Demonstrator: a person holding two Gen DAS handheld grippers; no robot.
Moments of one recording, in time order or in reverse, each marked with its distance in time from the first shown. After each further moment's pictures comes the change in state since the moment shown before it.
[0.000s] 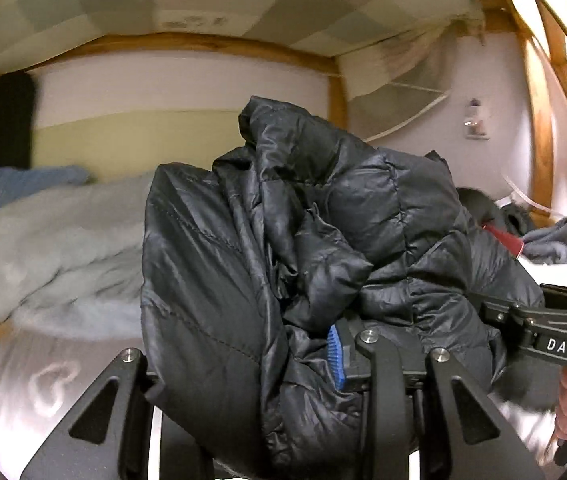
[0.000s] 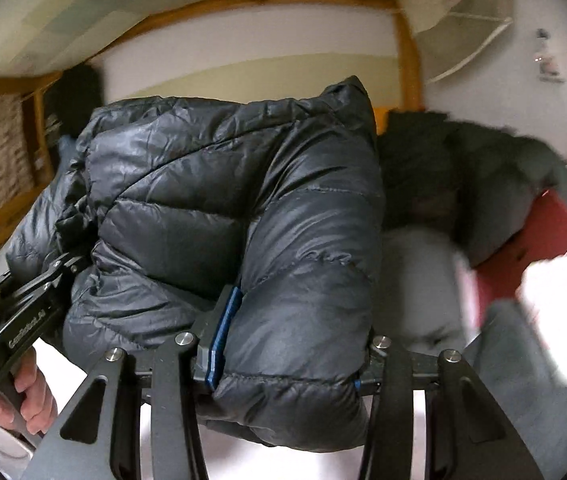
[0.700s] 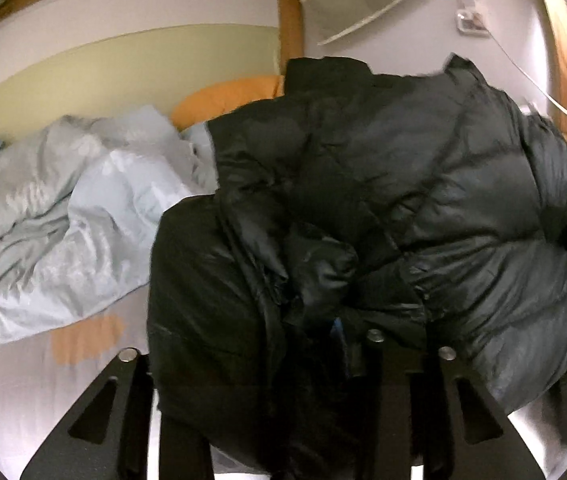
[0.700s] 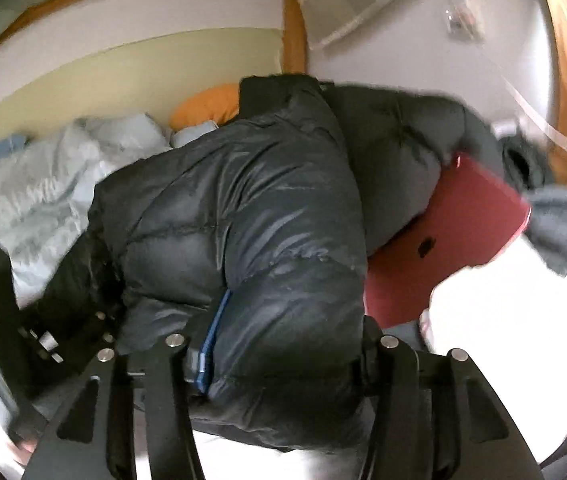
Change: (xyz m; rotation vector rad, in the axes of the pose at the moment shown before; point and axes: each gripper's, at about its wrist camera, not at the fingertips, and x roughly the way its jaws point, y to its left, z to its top) left arm 0.211 -0.072 -0.052 0.076 0.272 -0.059; right arm 0.087 -0.118 0.015 0.067 0.086 -0.392
